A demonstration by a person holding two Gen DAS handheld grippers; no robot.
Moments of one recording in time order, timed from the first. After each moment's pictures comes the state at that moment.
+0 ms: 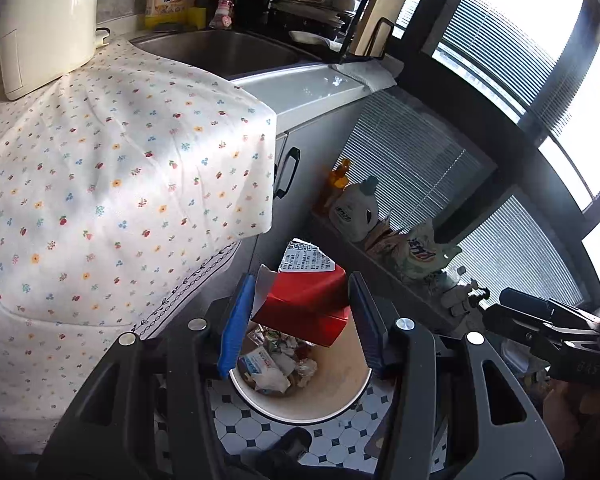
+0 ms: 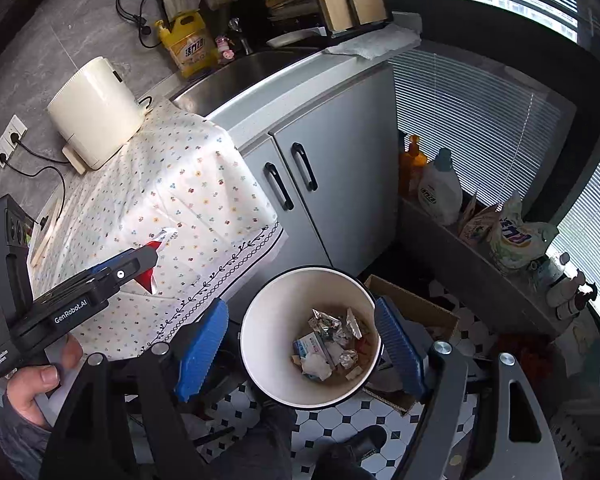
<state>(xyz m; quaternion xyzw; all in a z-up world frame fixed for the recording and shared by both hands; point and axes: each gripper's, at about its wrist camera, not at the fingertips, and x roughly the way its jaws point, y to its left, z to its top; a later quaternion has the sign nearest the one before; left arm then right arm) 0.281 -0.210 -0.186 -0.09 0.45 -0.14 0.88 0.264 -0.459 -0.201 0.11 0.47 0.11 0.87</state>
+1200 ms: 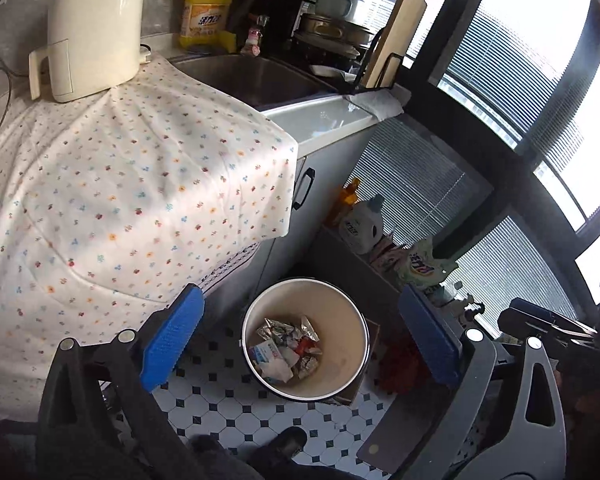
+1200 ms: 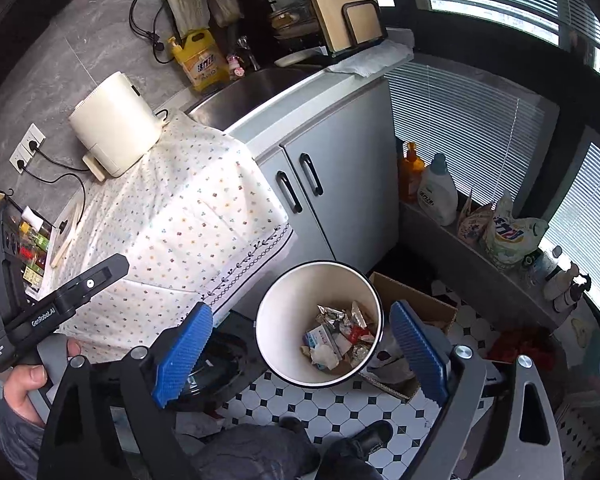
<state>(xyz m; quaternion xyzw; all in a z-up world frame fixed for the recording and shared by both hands) 0.226 -0.174 -0.122 -0.11 0.42 -0.09 0.90 0.222 -0.466 -0.154 0.13 0.45 0.12 0.88</state>
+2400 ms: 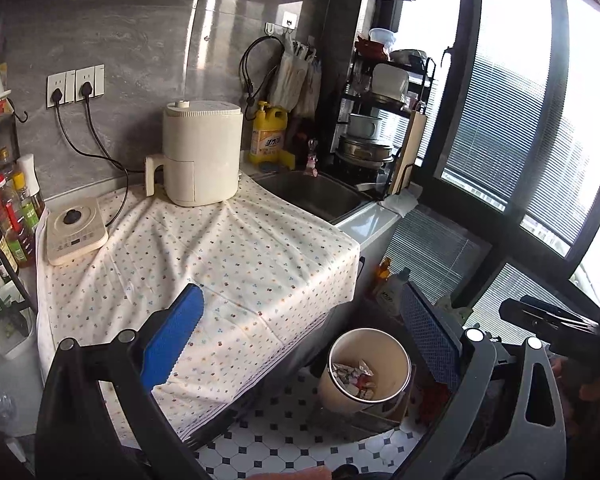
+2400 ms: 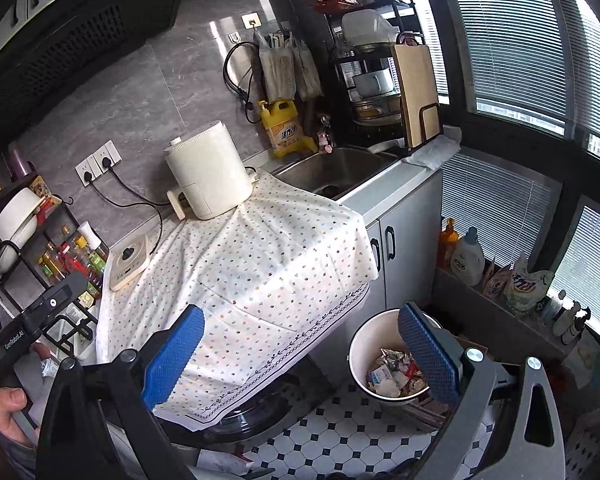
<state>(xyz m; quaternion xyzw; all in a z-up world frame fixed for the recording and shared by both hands) 0.057 -0.019 0.033 -0.07 0.27 -0.04 0.96 0.084 -0.317 -0.017 0.11 0.32 0.14 0.93</state>
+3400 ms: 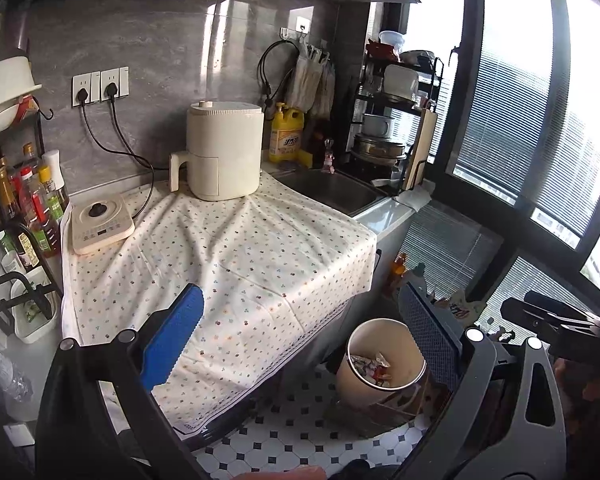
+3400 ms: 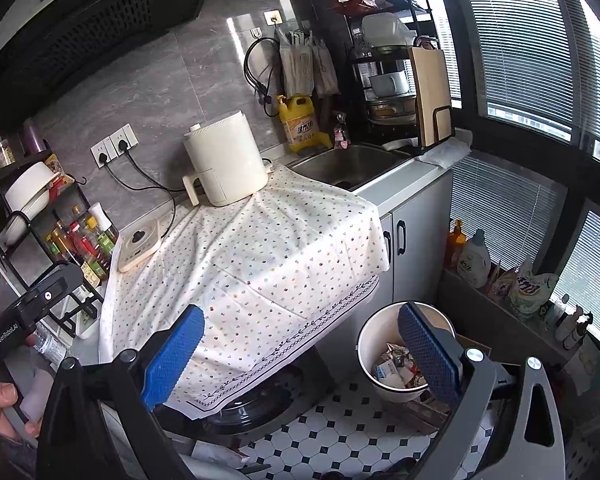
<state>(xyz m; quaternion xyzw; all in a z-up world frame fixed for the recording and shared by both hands) 0.015 -0.013 0.023 -0.06 0.27 -0.01 0.96 0.050 -0.296 -0.033 0.09 0.31 0.16 0.93</state>
